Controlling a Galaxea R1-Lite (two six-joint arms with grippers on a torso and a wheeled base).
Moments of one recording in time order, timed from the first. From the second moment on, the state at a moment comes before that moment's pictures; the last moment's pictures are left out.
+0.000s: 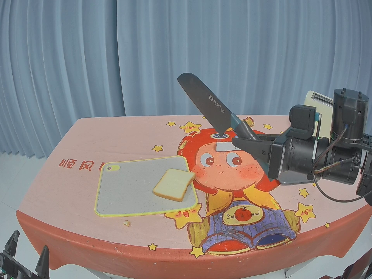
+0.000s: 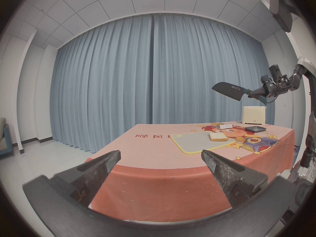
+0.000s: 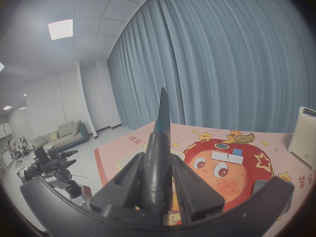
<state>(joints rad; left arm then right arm) 0.00 0.04 -0.02 0.00 0.01 0.00 0.67 1.55 -0.82 -0.50 0.17 0.17</state>
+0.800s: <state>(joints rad) 0.00 0.04 -0.02 -0.01 0.01 0.00 0.67 1.58 -0.79 -0.51 0.17 0.17</state>
